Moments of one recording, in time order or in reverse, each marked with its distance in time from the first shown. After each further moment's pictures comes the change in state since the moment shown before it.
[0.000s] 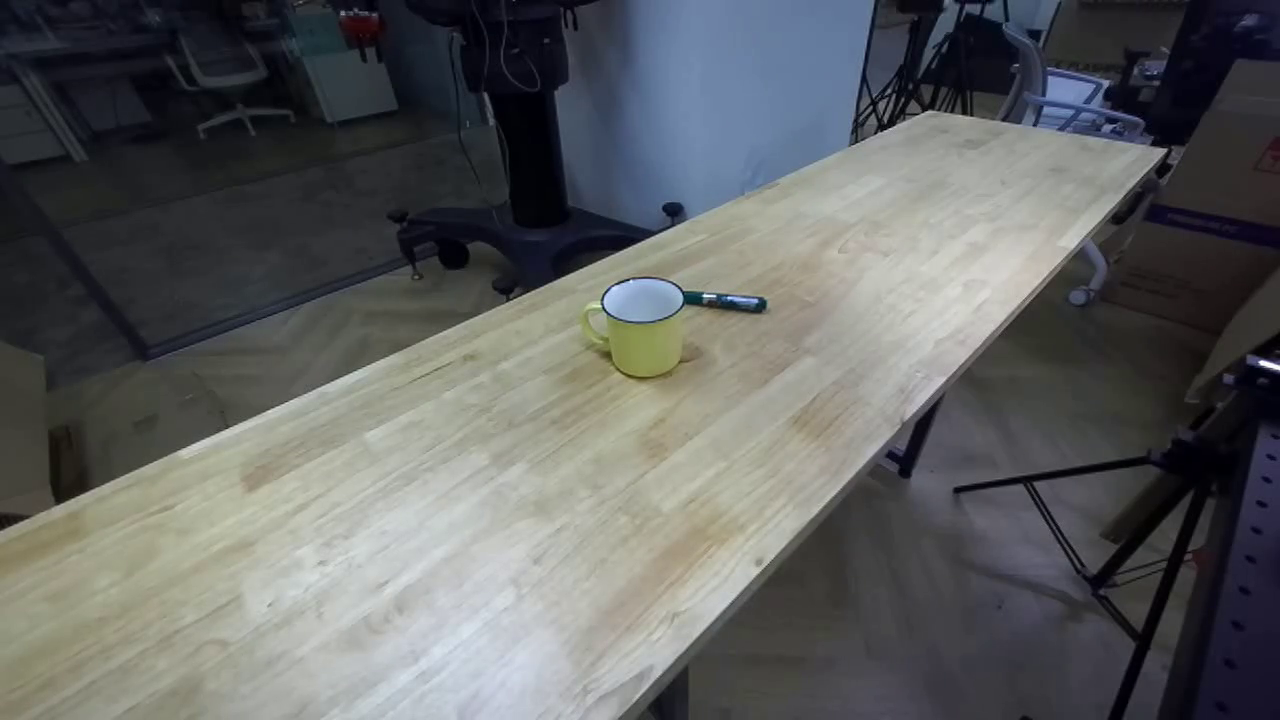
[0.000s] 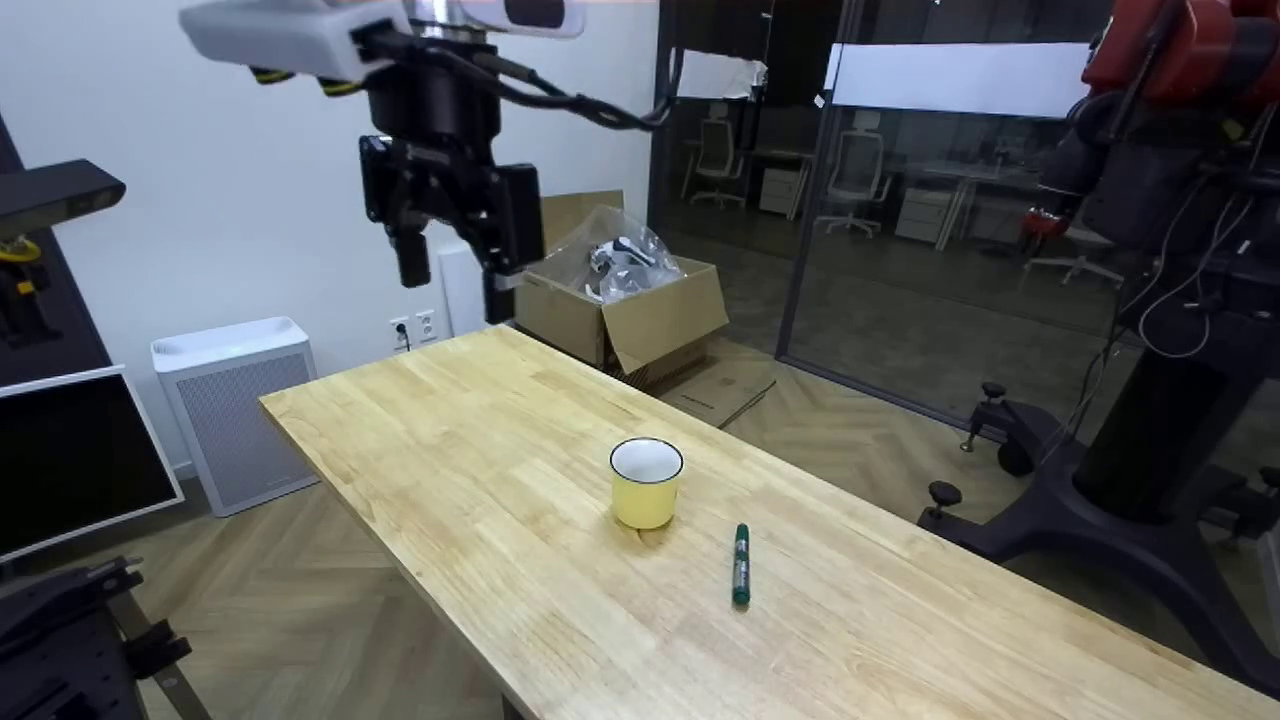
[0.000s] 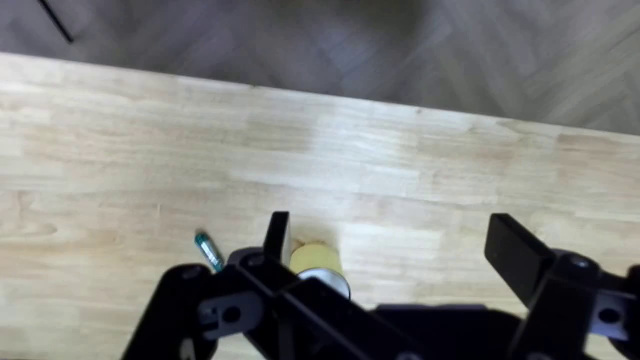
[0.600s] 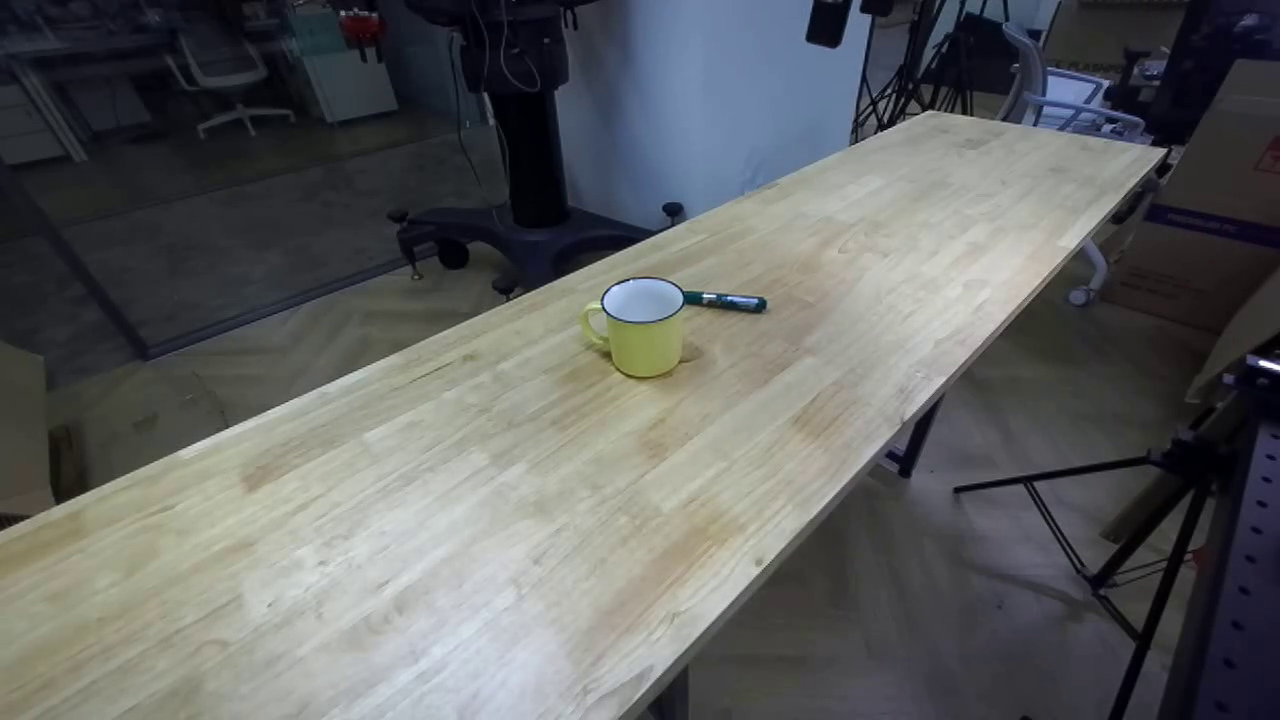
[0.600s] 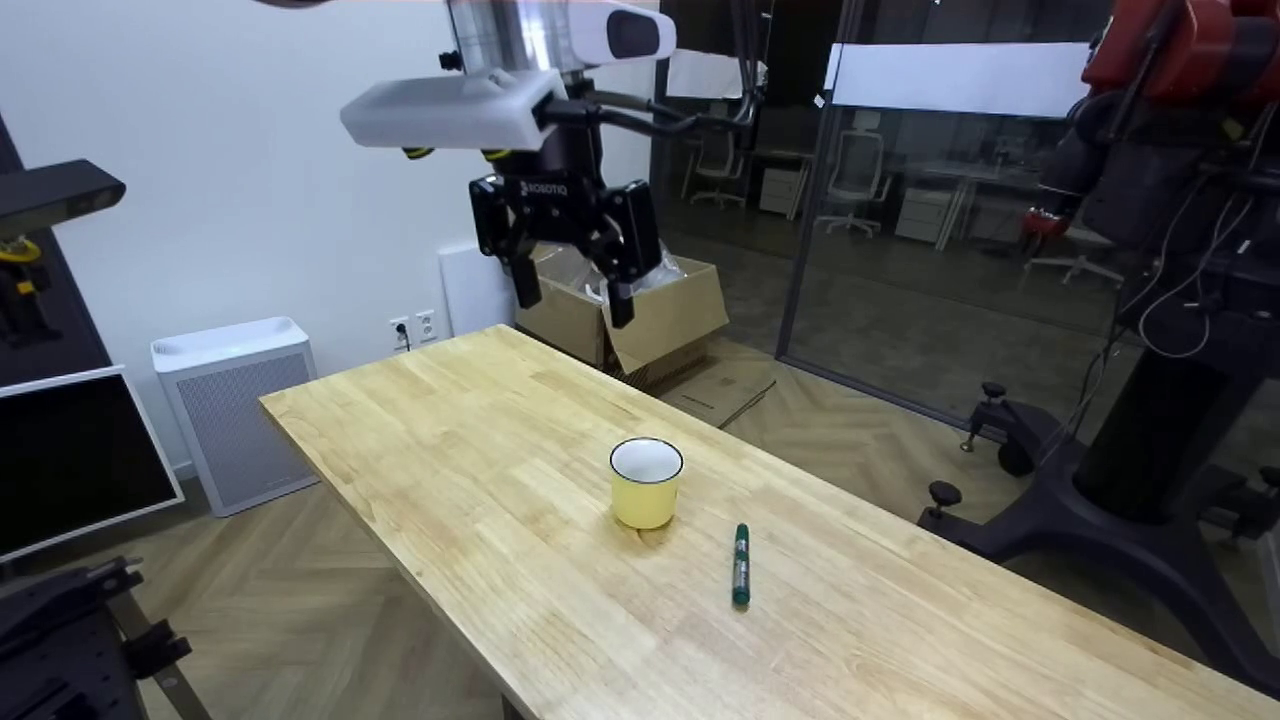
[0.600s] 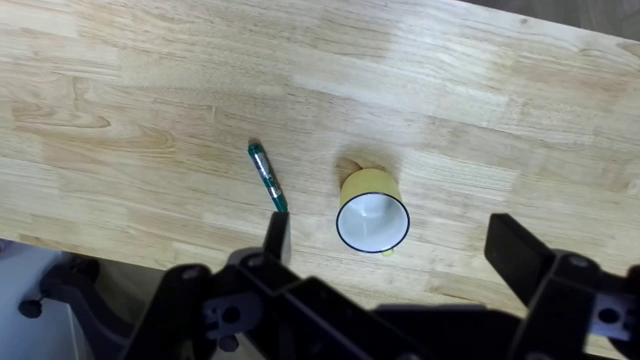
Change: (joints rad) arm -0.034 0.166 -0.014 0.058 -0.100 0.266 -0.057
